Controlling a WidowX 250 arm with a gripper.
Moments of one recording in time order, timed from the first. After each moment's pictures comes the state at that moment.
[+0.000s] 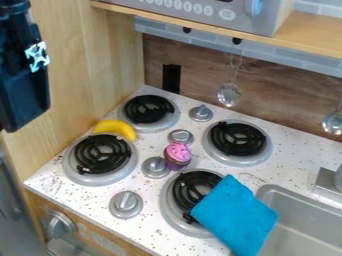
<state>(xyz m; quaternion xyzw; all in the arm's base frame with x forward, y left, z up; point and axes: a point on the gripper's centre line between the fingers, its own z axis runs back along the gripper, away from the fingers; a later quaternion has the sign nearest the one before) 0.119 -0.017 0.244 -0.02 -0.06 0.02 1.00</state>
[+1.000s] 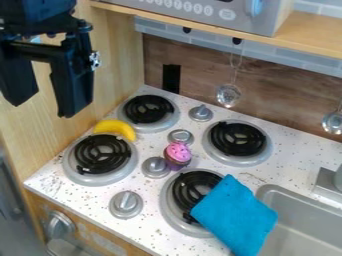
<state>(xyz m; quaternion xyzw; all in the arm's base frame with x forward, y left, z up) 0.175 0.012 0.207 -0.04 -0.02 0.08 1.00</state>
